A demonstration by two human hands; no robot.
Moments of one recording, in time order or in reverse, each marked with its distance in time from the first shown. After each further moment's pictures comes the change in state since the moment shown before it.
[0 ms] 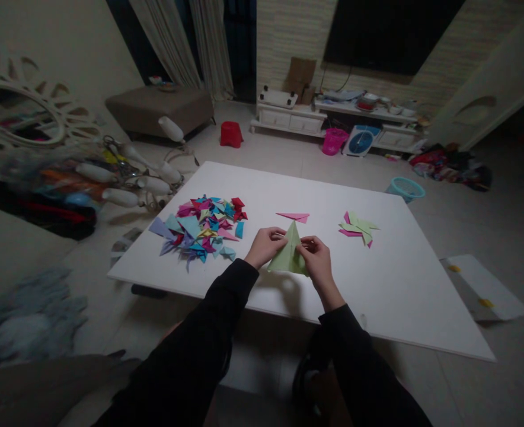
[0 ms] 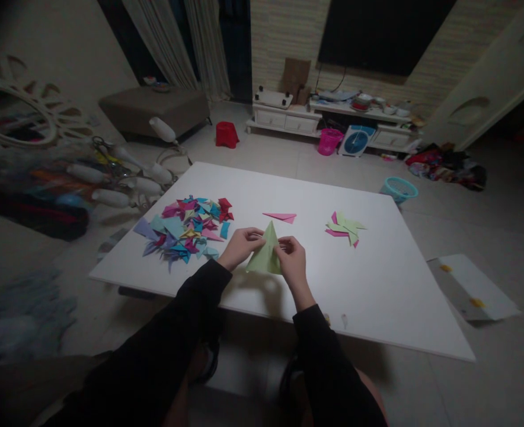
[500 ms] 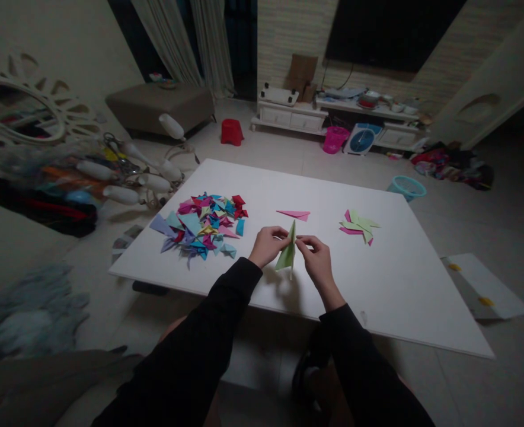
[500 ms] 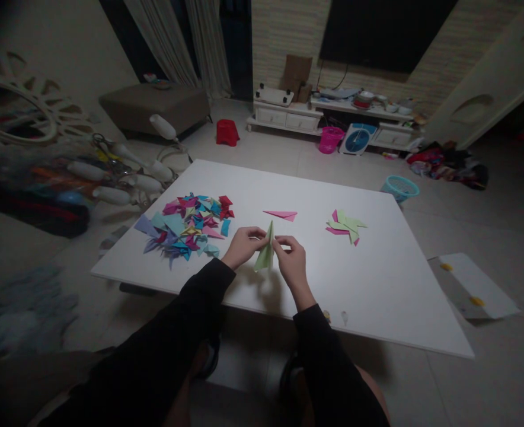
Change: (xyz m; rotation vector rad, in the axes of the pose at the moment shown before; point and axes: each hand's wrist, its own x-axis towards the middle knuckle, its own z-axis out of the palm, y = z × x) left_hand 0.001 -0.014 0.004 0.123 0.049 0.082; right_hand -0.010 -0.010 -0.002 -0.101 -0.034 -0.090
